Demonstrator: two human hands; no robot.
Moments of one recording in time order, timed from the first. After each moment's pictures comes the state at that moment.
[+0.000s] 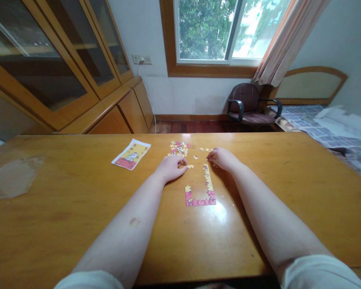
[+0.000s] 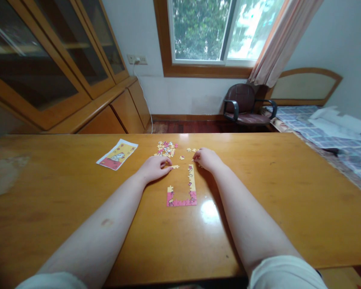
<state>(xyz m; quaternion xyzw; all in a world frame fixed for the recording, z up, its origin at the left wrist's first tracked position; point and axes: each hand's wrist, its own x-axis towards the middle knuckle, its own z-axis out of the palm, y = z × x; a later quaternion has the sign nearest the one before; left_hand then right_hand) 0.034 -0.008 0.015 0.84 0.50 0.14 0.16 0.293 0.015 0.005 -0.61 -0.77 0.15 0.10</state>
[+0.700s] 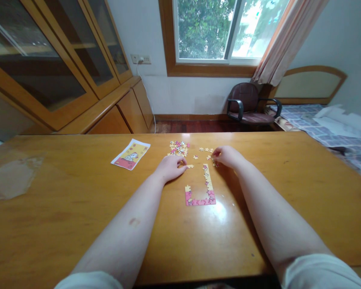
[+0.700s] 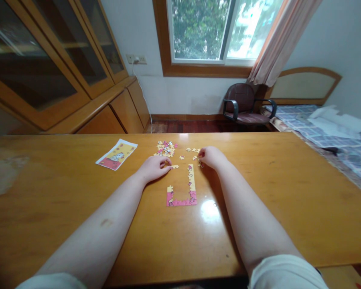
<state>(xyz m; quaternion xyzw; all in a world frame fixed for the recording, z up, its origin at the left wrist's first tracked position) 0.033 -0.005 0.010 0.84 0.49 0.15 0.17 0.304 0.014 0.023 -0.68 -0.71 0.18 0.08</state>
